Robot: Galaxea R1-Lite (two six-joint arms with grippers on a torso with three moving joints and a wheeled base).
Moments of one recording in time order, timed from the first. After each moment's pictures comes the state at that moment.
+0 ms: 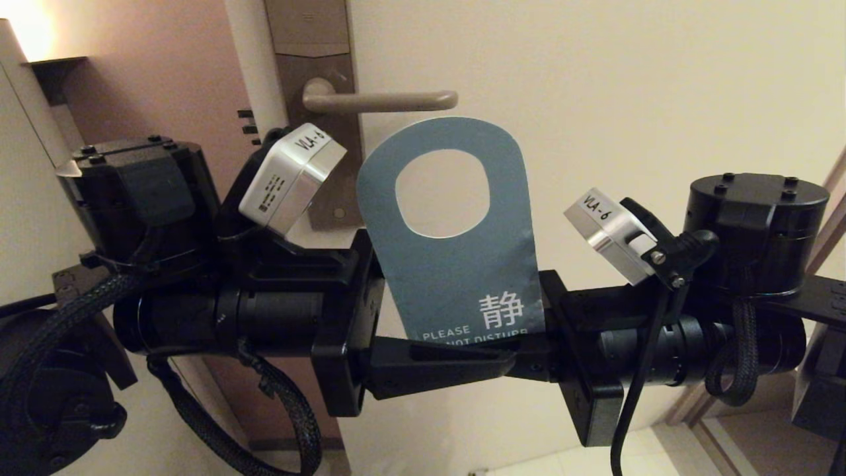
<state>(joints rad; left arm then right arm) -0.72 1.56 -0.82 -0.75 -0.89 0.02 0.71 1.61 -0.82 -0.59 0.81 -0.08</state>
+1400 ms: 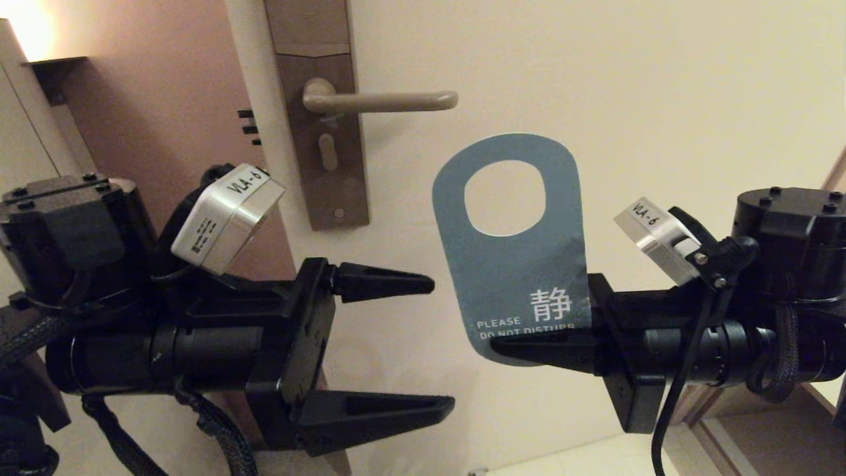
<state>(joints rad) -0.64 1.46 -0.67 -0.76 -0.88 0.02 0.58 1.54 -0.72 -0.59 0.81 -0.08</state>
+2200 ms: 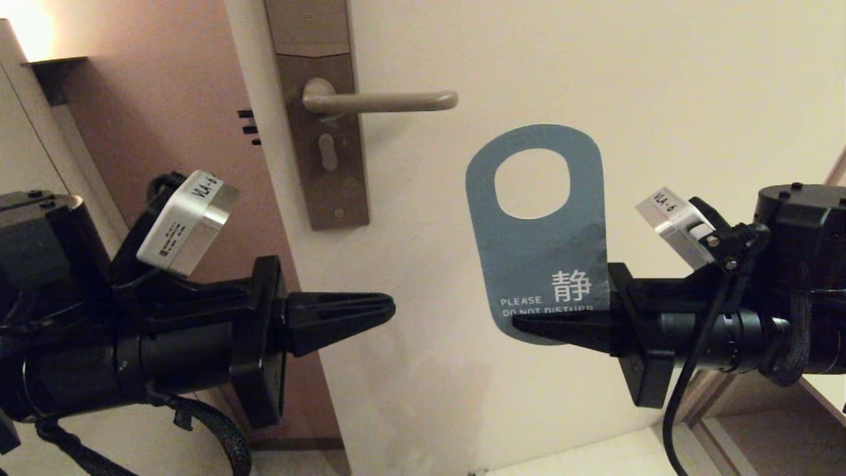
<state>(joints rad) -0.56 1.38 -0.59 -0.73 -0.69 0.05 0.50 1.52 -0.70 -0.59 0.80 -0.08</state>
